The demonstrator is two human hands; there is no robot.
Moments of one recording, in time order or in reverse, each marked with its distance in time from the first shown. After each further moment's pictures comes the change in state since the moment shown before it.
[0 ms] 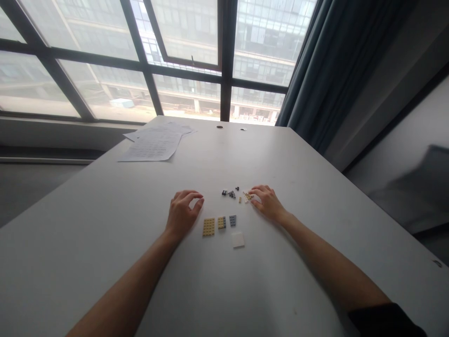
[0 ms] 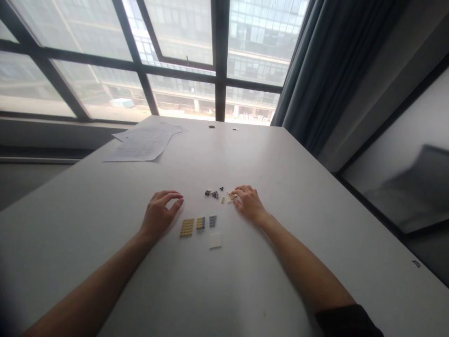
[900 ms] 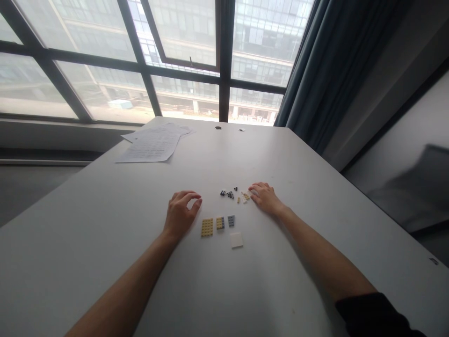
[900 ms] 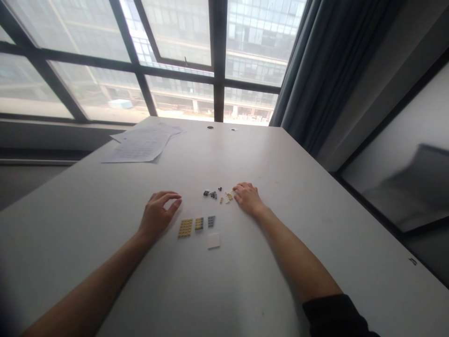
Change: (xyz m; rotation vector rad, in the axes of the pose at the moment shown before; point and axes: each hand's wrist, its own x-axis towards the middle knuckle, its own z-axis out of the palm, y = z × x) left_hand 0.001 -0.001 0.000 0.004 0.005 0.001; right_hand 0.019 0.018 0.007 -0.070 -0.090 0.117
